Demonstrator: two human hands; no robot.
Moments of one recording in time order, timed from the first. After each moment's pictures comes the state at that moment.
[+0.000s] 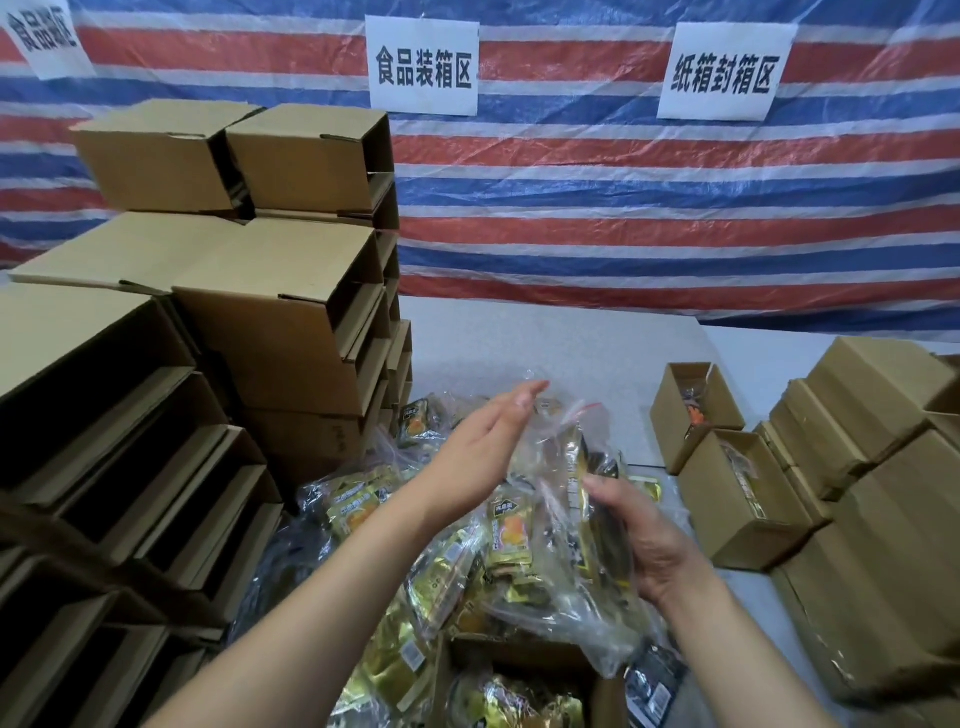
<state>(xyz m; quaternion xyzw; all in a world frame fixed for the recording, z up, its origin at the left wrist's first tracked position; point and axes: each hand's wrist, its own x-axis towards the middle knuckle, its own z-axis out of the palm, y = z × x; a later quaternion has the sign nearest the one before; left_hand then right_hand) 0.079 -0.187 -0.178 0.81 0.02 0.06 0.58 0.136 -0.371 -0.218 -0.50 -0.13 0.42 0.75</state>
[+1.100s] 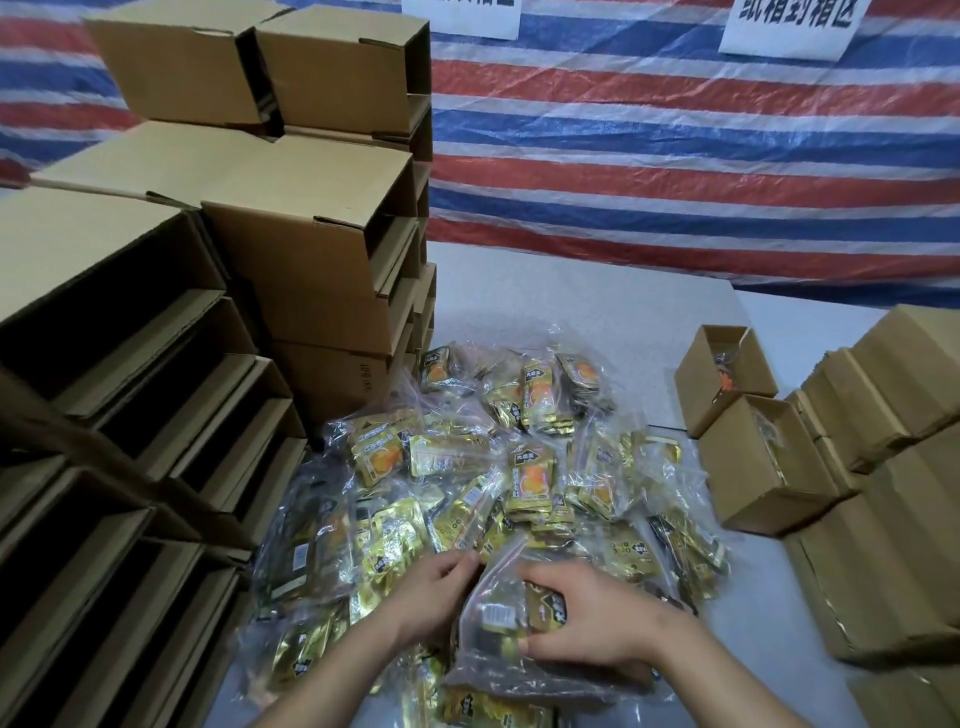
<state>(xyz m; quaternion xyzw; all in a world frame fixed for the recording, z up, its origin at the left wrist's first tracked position) -0.026 -0.174 -0.389 0.77 0.25 -0.14 0.56 0.077 -0.370 -0.300 -0.80 -0.40 0.40 0.21</state>
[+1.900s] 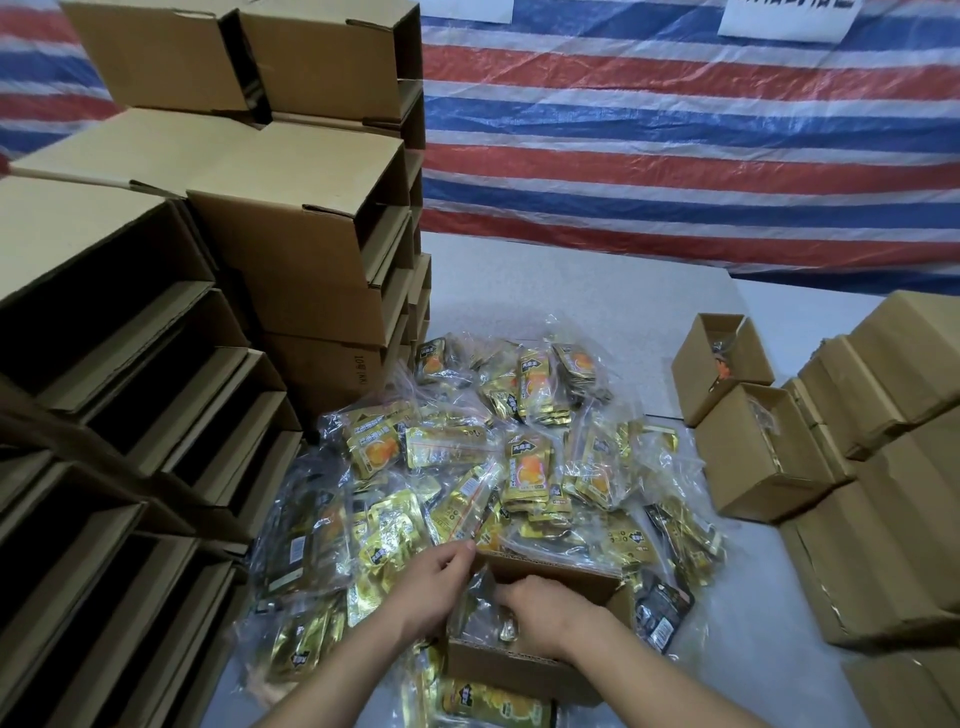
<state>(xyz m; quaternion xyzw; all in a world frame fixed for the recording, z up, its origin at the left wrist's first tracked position) -0.025 -0.182 -0.394 0.78 0.26 -0.10 0.56 0.063 -0.335 -0.371 -0.81 -0.39 0.44 -0.01</state>
